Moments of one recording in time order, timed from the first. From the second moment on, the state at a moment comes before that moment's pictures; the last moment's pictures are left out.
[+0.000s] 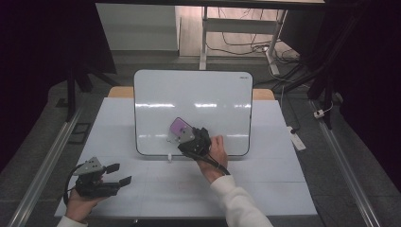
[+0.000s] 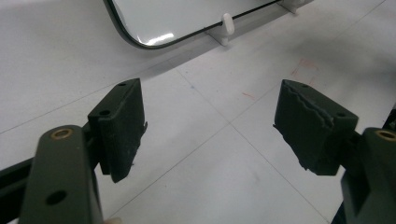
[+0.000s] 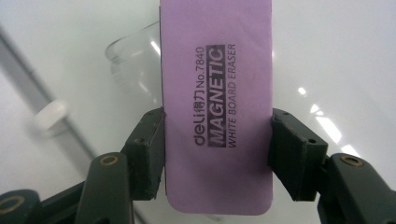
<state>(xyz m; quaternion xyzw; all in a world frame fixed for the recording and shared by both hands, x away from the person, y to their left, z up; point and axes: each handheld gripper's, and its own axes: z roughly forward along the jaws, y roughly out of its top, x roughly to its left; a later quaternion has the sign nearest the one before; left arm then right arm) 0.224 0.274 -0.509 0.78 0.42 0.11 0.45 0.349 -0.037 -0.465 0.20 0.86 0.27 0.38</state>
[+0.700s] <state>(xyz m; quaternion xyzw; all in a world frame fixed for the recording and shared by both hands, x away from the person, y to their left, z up) 0.224 0.274 -0.510 0.78 0.42 0.11 0.45 0.317 -0.007 -0.503 0.12 0.89 0.23 0.38</state>
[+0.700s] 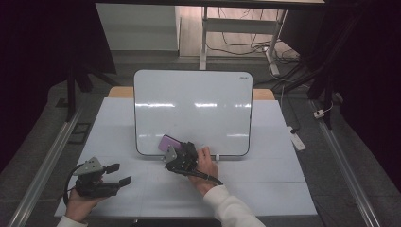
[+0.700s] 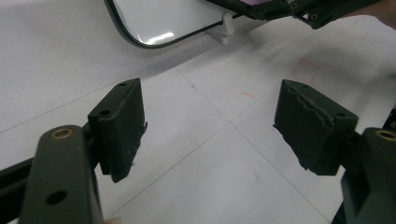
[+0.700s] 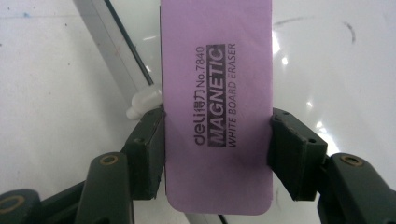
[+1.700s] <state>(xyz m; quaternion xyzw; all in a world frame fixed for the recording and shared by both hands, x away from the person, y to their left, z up) 0.224 0.274 -0.509 0.78 0.42 0.11 0.45 0.343 -0.020 -0.468 0.17 0.88 0.22 0.39</state>
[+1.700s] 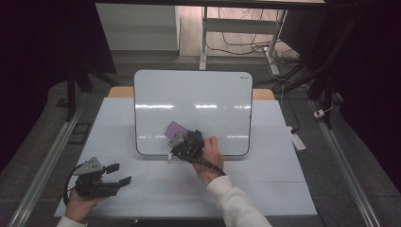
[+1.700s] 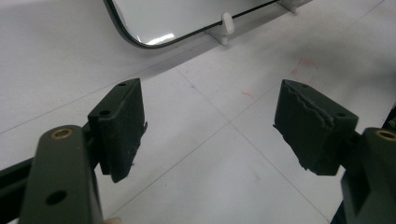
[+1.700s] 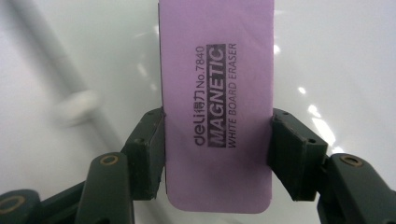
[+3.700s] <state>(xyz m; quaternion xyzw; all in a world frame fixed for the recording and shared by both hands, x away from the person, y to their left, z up) 0.228 0.264 -0.509 0.78 0.42 0.10 0.45 0.330 -0.109 -0.459 0.22 0.87 0.28 0.34</state>
